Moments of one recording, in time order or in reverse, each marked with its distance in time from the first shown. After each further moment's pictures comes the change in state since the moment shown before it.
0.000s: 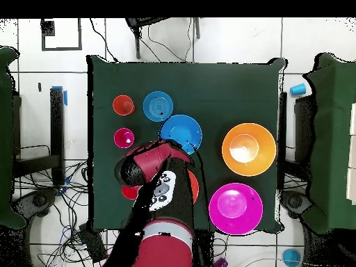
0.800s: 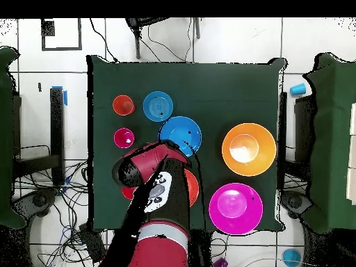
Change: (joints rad) arm 0.020 -0.002 -0.011 -0.001 -0.005 0.033 0.000
